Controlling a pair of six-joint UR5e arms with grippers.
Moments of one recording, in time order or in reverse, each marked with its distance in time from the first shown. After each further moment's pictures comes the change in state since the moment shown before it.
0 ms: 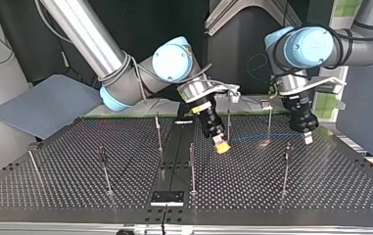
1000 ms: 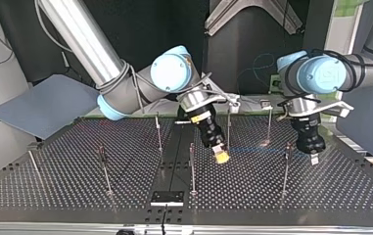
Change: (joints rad) left arm 0.083 -0.105 0.120 0.008 0.134 -0.052; right arm -0.016 0.033 -0.092 0.031 -0.014 0.005
